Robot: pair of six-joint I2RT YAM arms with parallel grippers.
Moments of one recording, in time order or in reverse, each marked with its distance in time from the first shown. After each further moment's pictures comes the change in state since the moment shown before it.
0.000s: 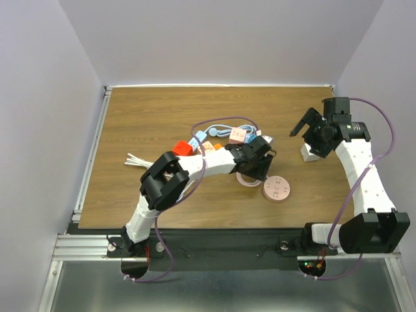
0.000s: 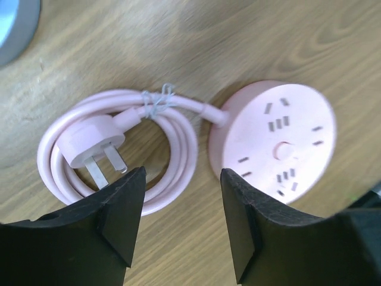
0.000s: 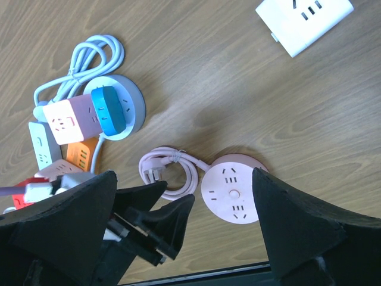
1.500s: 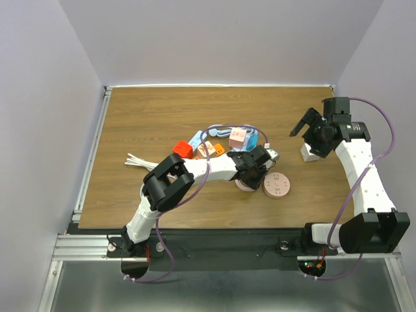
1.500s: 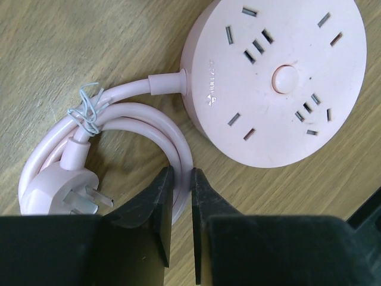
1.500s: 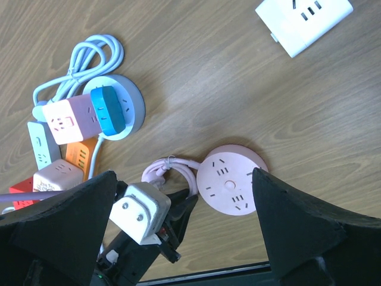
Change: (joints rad) left arm -0.033 0.014 -0.080 0.064 0.097 0.250; right arm 0.000 0.001 0.000 0.000 0.001 -0.003
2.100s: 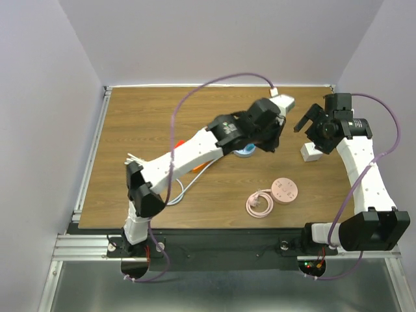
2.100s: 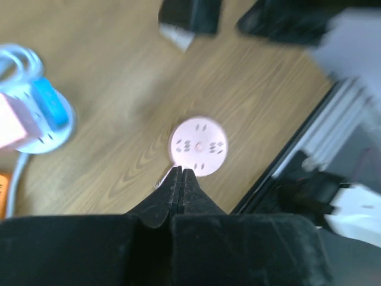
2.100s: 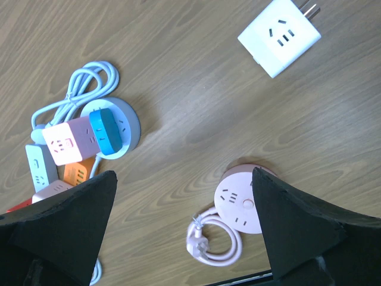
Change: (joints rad) left arm -0.010 -0.144 0.568 -0.396 -0.095 -0.082; right arm 0.000 0.015 0.052 -0.012 0.082 0.005
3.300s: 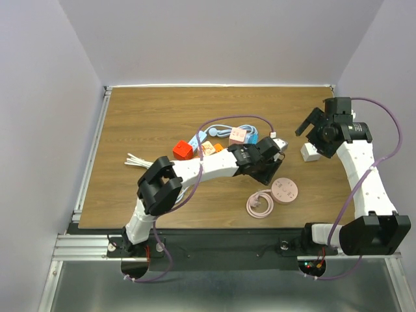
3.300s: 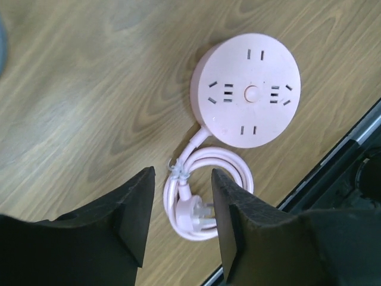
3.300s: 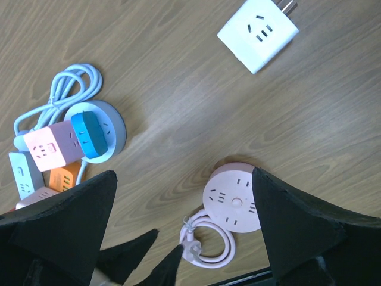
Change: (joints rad) left arm -0.027 0.040 -0.412 0.228 0.018 -0.006; right arm 0.000 -0.031 -0.041 -0.005 0.049 0.004
